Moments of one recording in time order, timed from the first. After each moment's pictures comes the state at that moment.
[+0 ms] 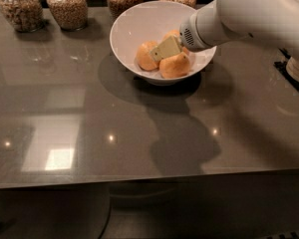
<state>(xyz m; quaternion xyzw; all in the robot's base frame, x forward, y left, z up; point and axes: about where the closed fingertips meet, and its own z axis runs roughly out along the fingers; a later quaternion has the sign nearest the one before) 0.663 -0.086 0.933 -0.29 0.85 0.08 0.43</state>
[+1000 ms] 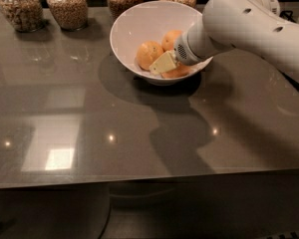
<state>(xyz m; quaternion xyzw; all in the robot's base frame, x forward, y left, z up) 0.667 -0.082 0.878 -0.28 0.88 0.08 0.37</state>
